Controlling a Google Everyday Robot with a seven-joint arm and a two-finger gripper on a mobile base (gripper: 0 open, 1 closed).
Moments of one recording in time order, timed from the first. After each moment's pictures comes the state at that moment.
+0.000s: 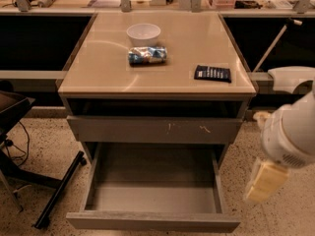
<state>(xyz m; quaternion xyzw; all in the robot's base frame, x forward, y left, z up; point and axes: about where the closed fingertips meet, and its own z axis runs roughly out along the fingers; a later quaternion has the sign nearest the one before) 0.385 -0.212 0.826 -0.57 0.81 -0.03 0.16</state>
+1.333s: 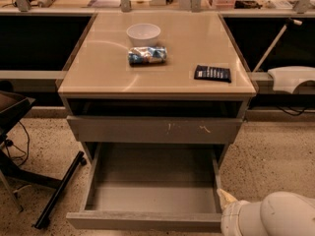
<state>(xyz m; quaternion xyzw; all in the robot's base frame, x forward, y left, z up) 0.304 -0.144 0.617 -0.55 0.81 0.09 0.20</state>
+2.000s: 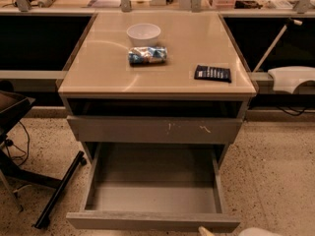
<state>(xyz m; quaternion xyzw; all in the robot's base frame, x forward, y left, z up) 0.243 -0.106 0.494 -0.53 0.81 0.18 0.16</state>
